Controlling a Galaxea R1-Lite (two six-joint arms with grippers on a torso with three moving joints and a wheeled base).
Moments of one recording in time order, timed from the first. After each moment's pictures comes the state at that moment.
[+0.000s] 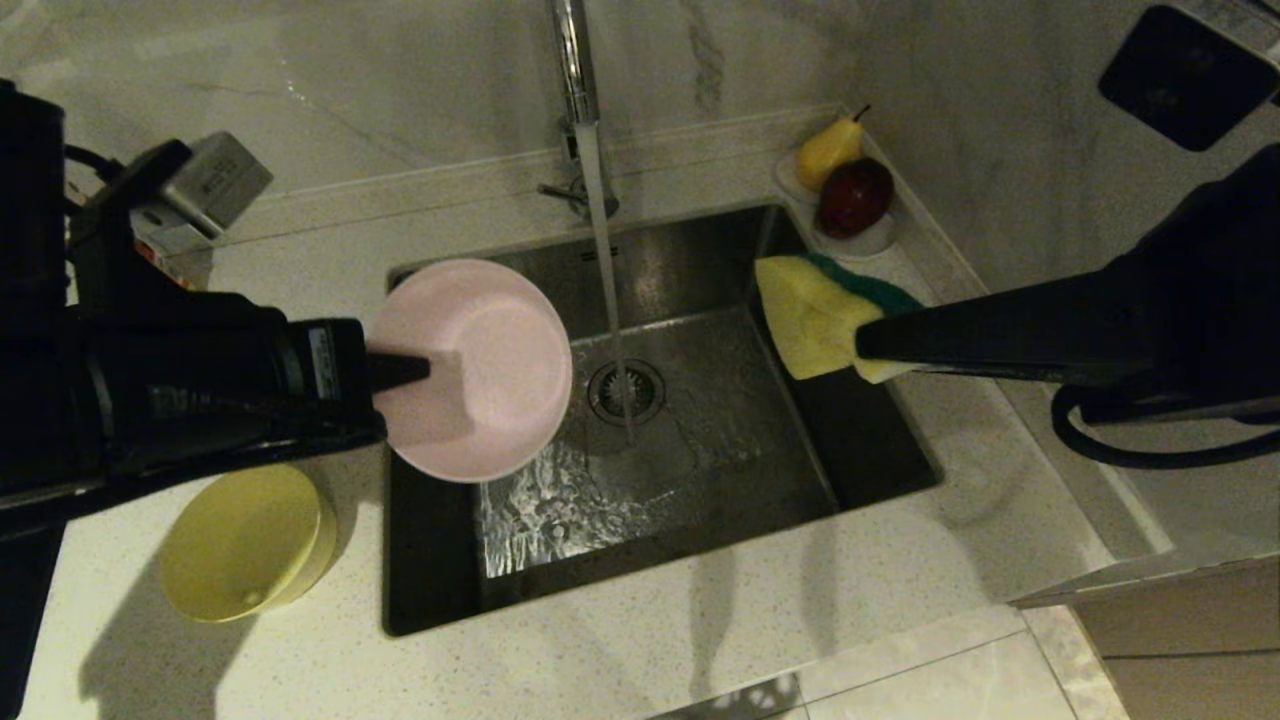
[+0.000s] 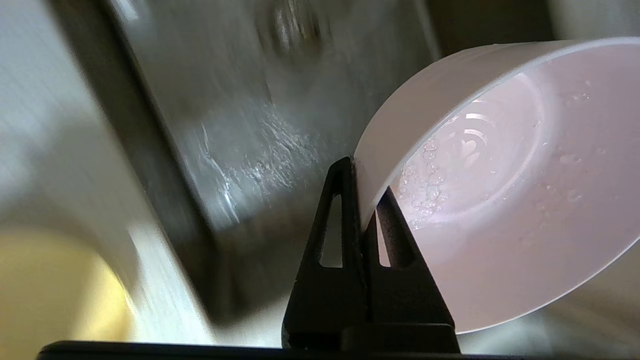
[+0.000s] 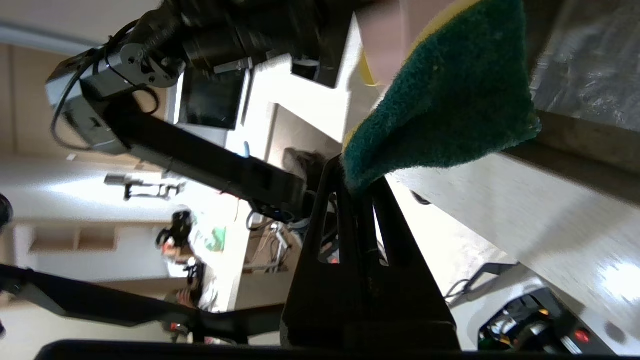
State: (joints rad) left arm -0.55 1.30 -1.09 0.16 0.13 -0.27; right arm 0.71 1.34 -1.34 0.18 0.55 0.54
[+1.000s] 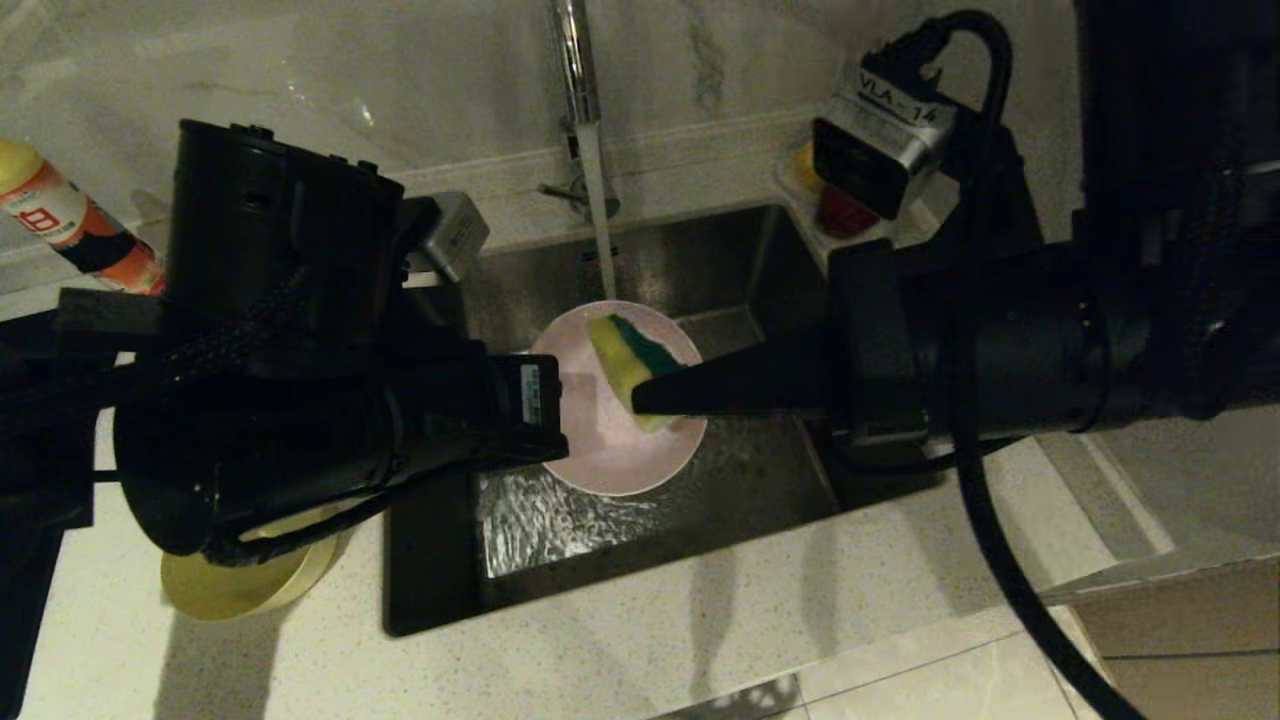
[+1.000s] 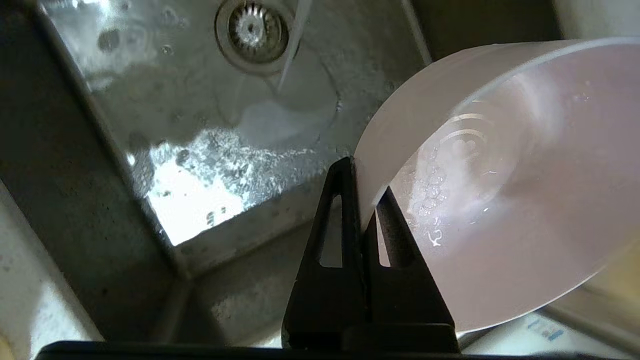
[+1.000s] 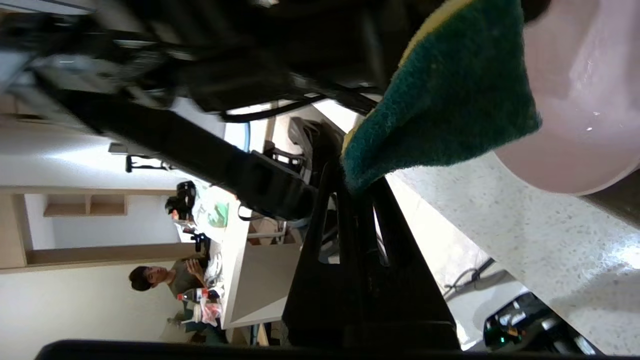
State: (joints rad) left arm -0.75 1.51 -1.14 0.01 0.32 -0.29; right arm 0.83 1.59 -1.45 0.13 0.51 0.54
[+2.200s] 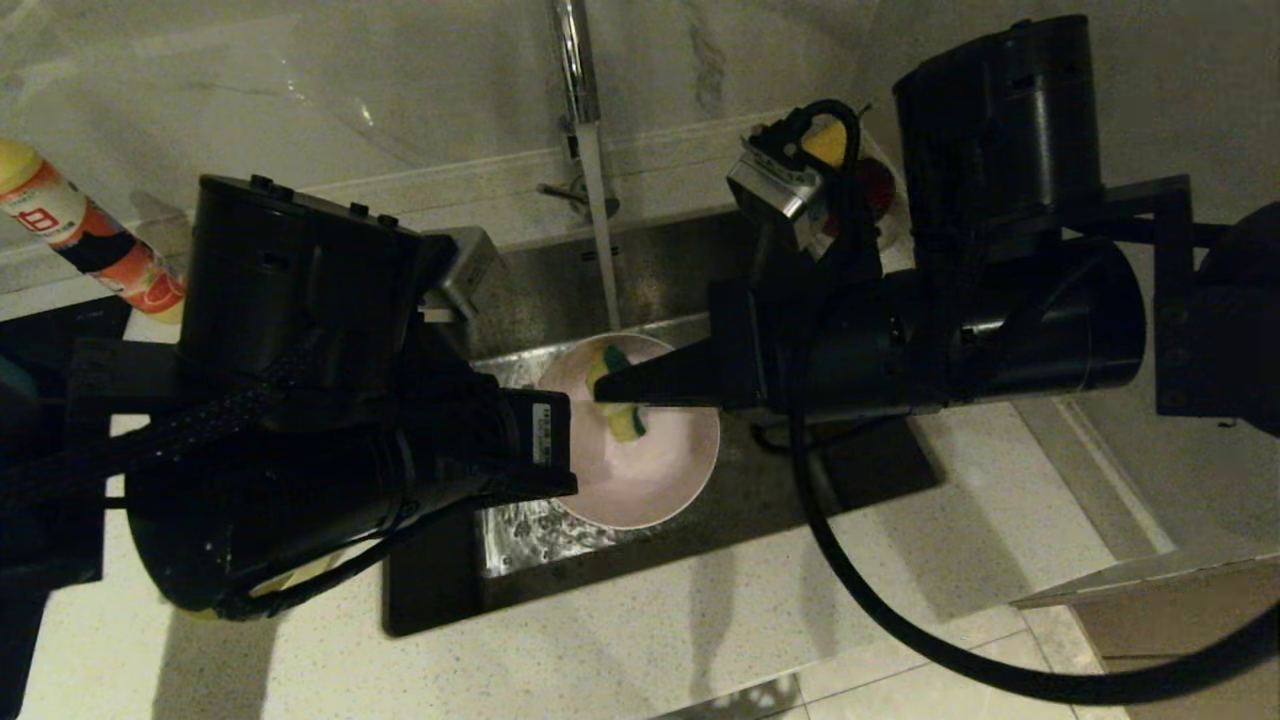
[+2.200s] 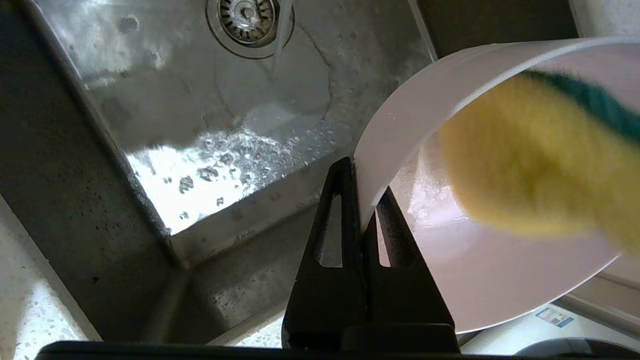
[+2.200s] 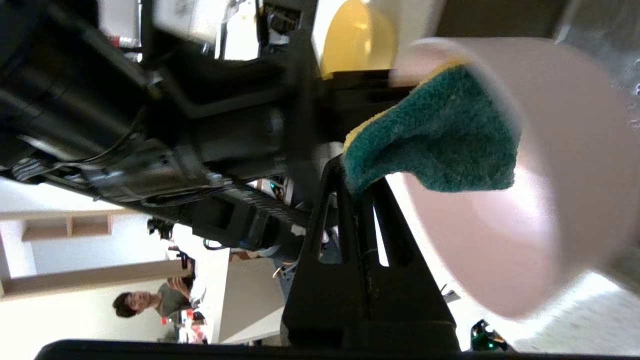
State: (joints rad) left arm -0.79 1.51 -1.07 -0.03 0.35 -0.28; right arm 0.80 1.73 -1.53 0.08 0.49 0.53
